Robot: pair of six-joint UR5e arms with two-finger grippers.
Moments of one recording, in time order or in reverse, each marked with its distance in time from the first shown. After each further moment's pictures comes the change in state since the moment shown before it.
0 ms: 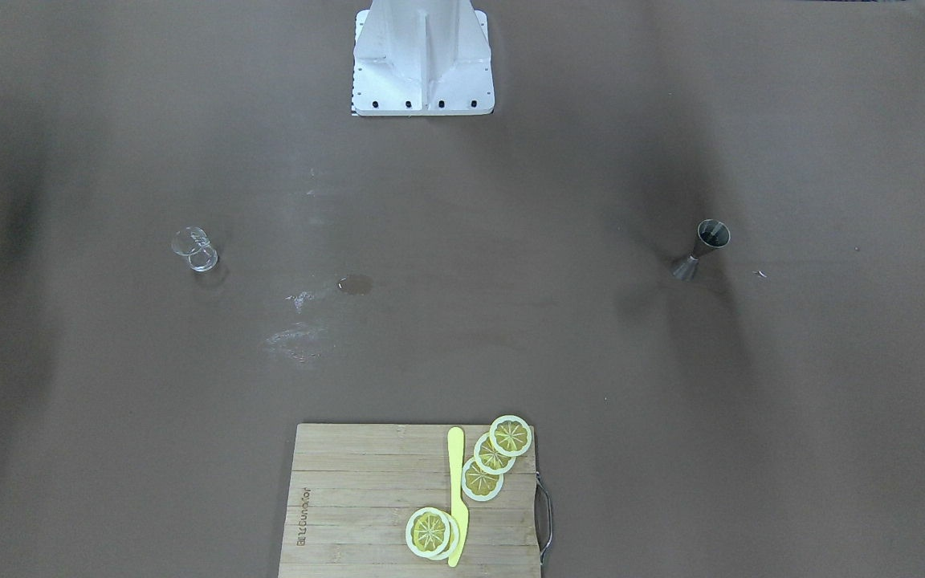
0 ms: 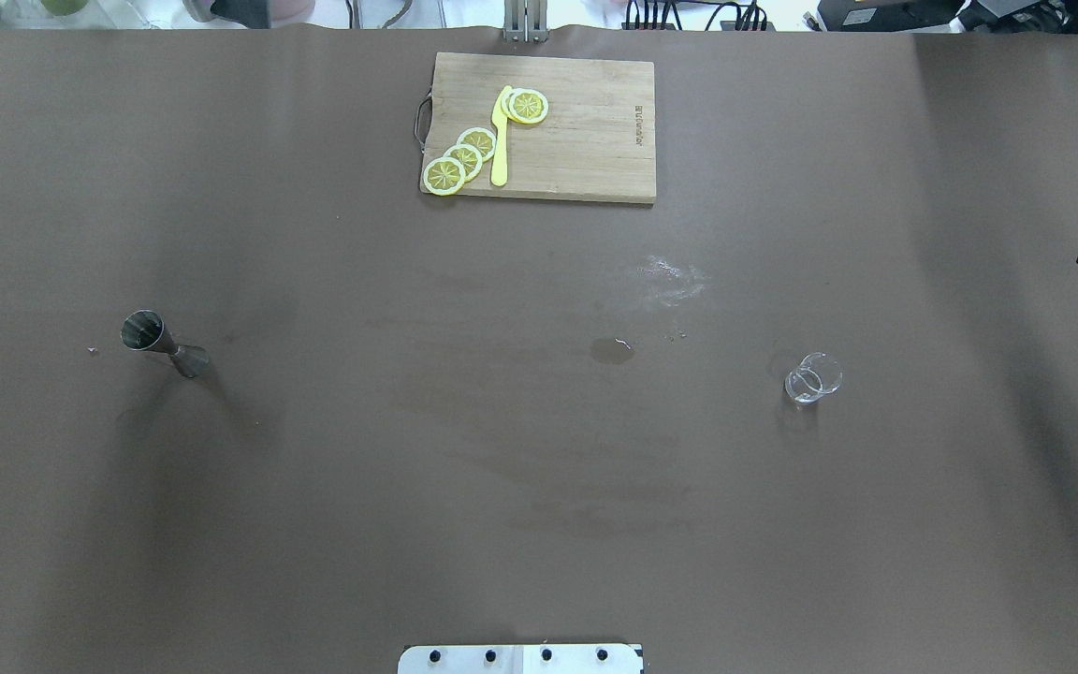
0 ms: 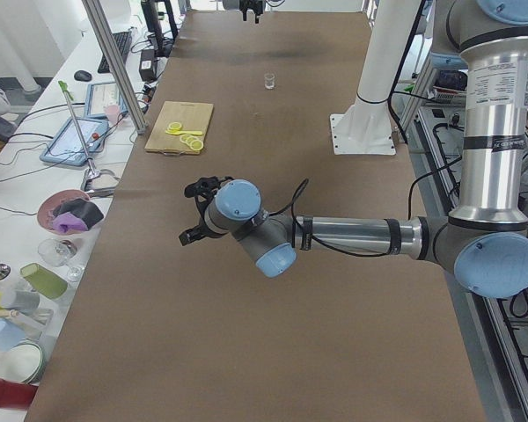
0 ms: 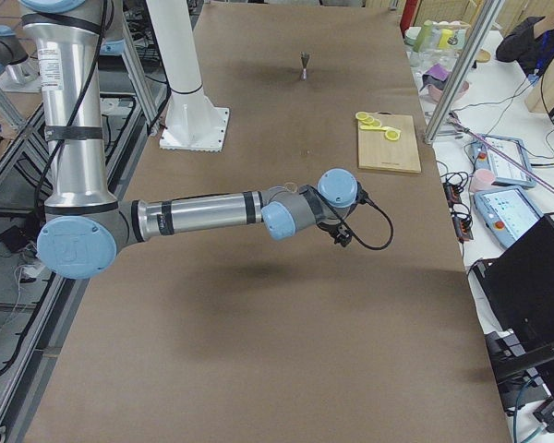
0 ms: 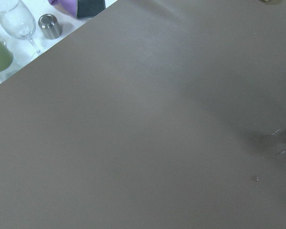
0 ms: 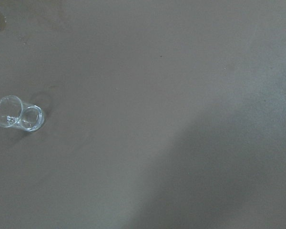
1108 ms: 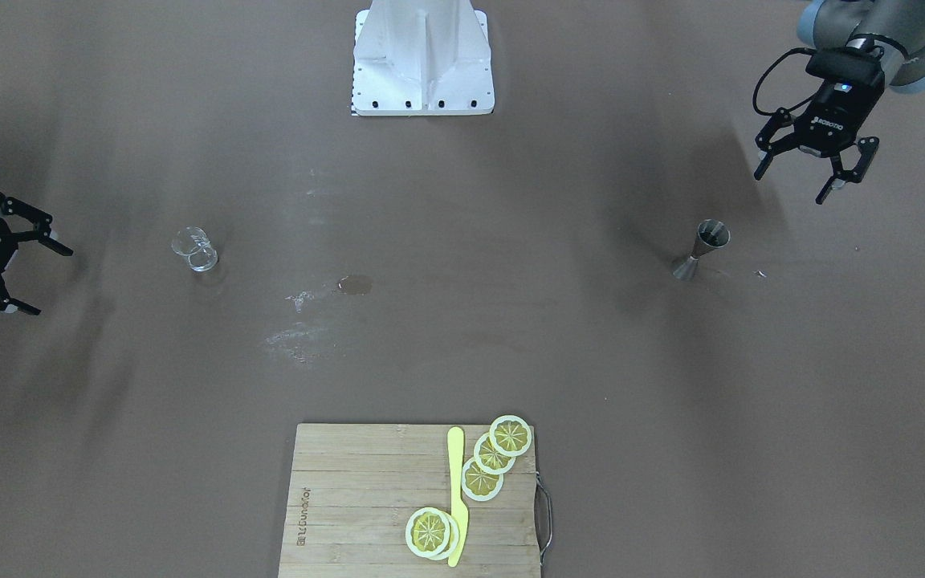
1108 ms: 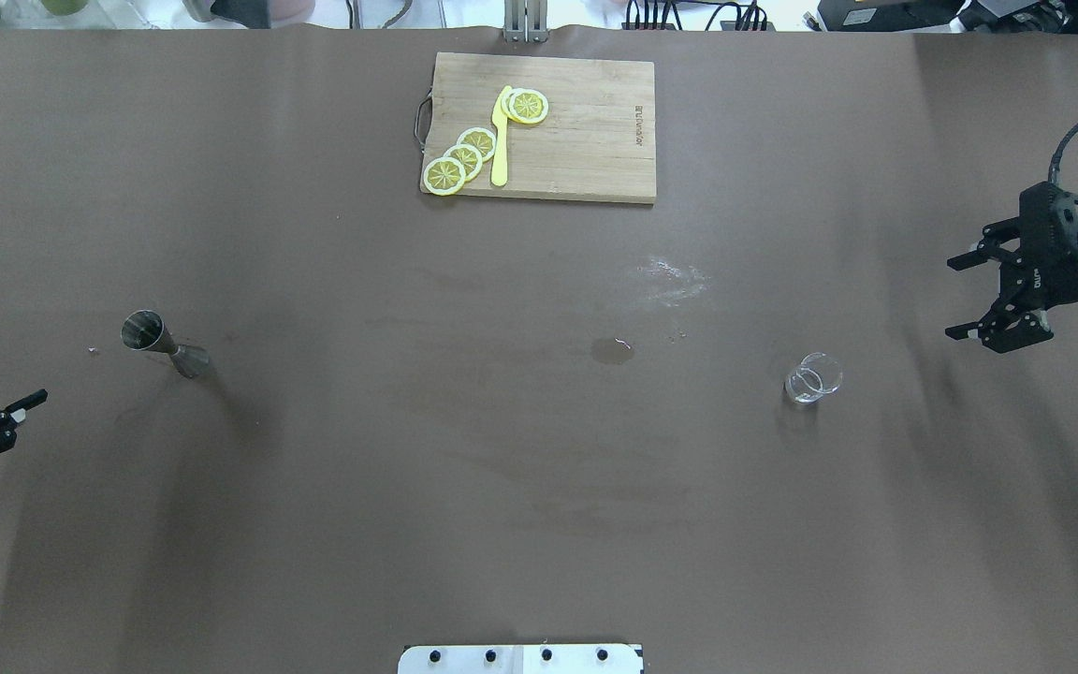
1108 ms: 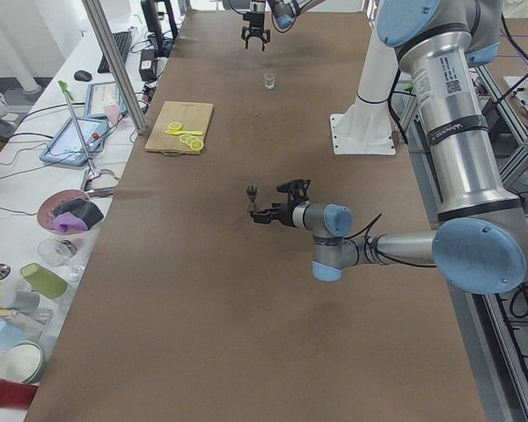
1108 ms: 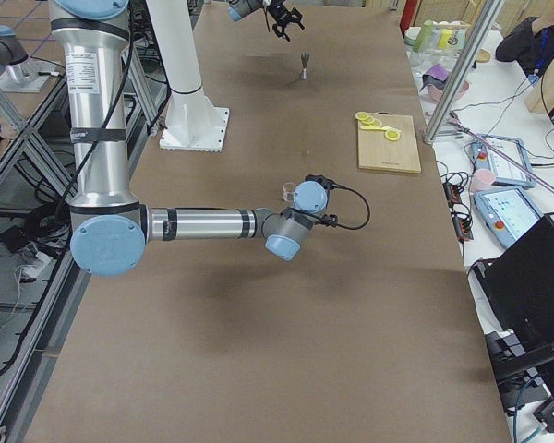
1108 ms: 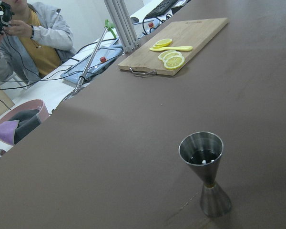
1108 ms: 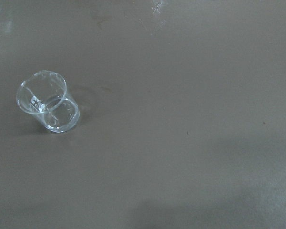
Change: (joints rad) left arm 0.891 0.292 -0.020 -0.803 1.052 -0.412; right arm -0.300 0.004 -0.208 0.796 -0.176 0.113
